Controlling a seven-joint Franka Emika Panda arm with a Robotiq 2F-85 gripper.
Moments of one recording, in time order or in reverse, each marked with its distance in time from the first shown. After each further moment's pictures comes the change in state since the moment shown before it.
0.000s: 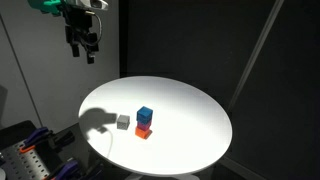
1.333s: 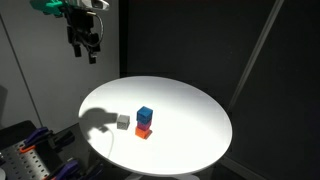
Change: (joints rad) arm -0.001 0.010 -0.001 0.000 0.000 0.028 0.004
